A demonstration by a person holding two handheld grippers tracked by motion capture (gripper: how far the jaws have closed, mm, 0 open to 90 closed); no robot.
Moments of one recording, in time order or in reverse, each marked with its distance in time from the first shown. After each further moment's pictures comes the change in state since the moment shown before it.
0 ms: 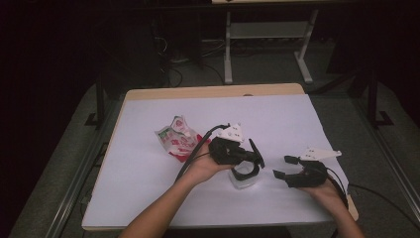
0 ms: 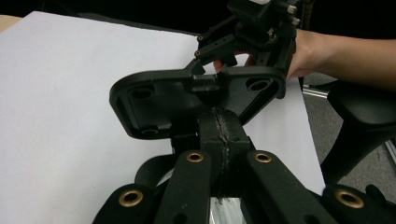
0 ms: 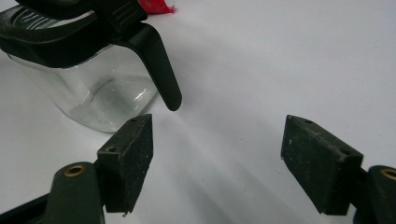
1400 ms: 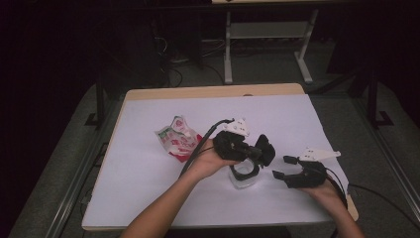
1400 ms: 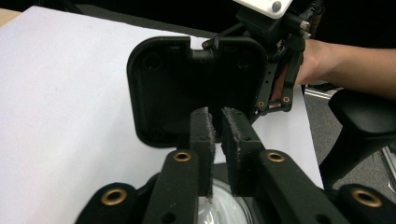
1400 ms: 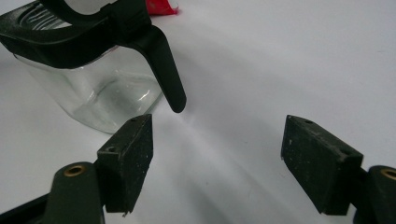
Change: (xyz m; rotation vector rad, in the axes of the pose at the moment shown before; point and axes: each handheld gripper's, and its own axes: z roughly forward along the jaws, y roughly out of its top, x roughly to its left) left arm 0.006 0.012 0.002 0.028 -0.009 -0.031; right arm 0.002 0.000 0.001 -0.007 0.006 -0.011
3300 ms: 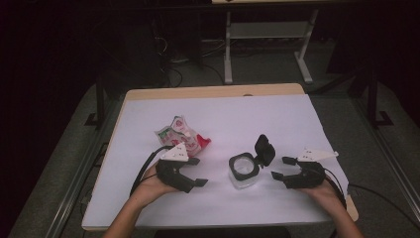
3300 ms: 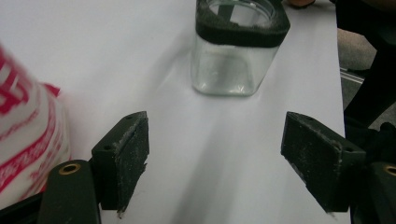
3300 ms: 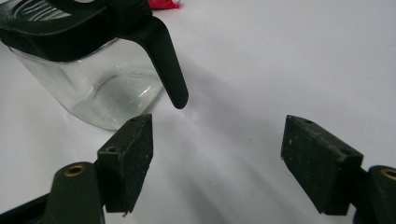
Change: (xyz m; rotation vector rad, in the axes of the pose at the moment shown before) left arm -0.018 -0.124 -0.097 0.037 0.178 -0.101; right arm 0.001 -0.001 0.004 0.015 0.004 -0.003
